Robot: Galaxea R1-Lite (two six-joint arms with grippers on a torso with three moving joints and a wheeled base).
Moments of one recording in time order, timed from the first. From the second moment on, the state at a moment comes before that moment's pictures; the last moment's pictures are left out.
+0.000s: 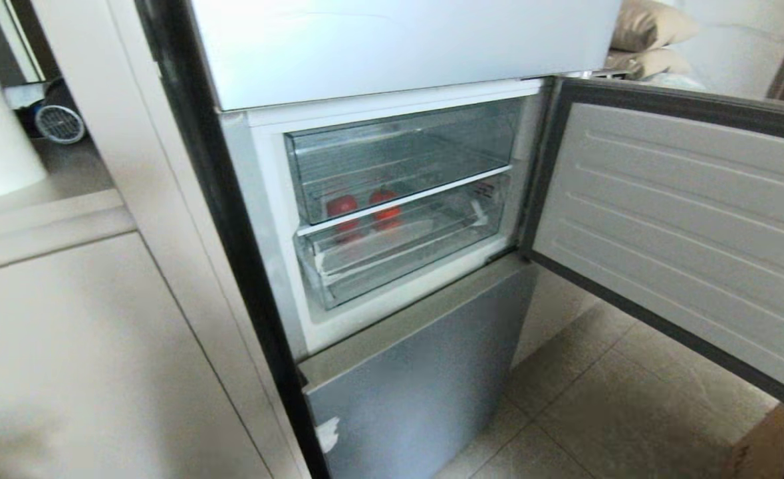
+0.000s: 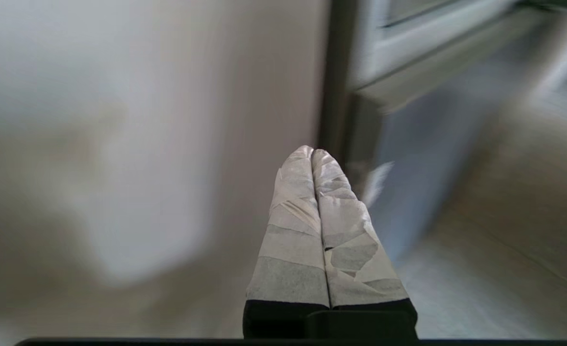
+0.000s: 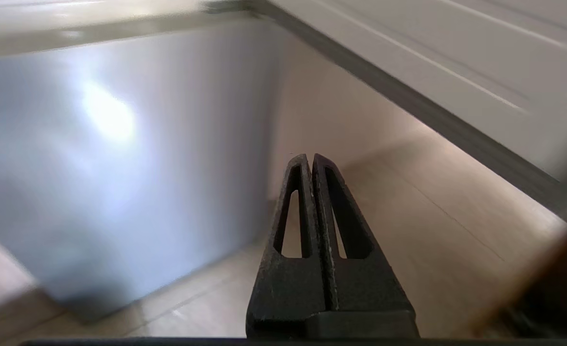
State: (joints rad) left arm -0.01 0.00 -0.01 0.03 0.00 0.00; right arm 0.01 0.00 0.00 0.00 0.01 -0.07
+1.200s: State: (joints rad) left arm -0.01 0.00 -0.01 0.03 0.00 0.00; right arm -0.32 0.47 -0.24 -0.55 -0.18 0.60
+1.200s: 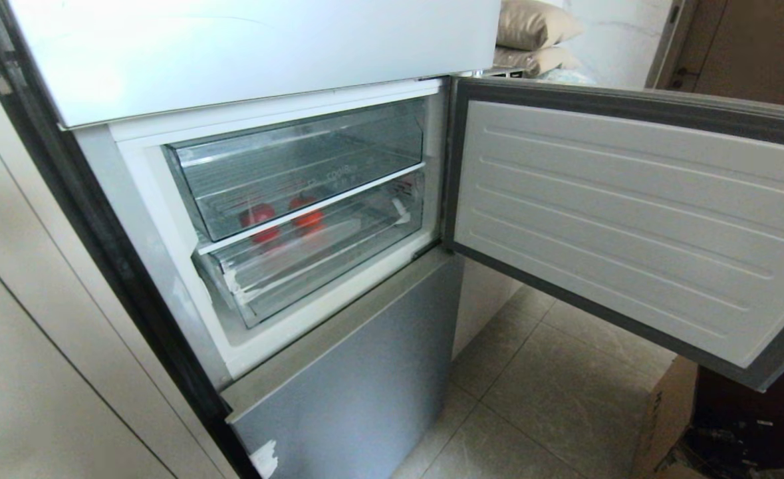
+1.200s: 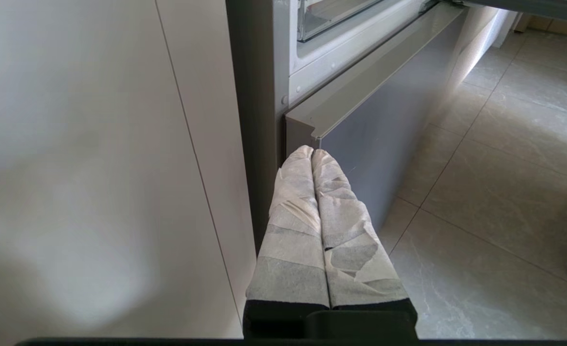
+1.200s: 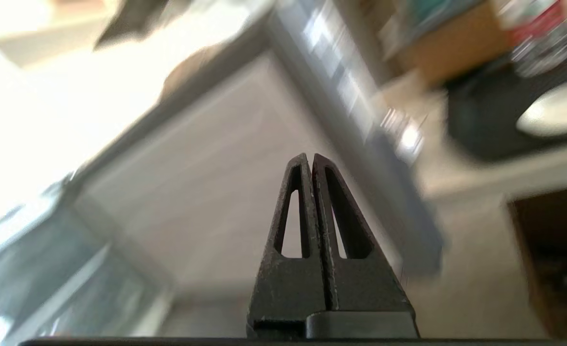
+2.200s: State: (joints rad) left arm -0.01 0.00 -0.01 0.03 0.00 0.00; right arm -0.81 1.33 -0.41 -1.11 0.13 1.06
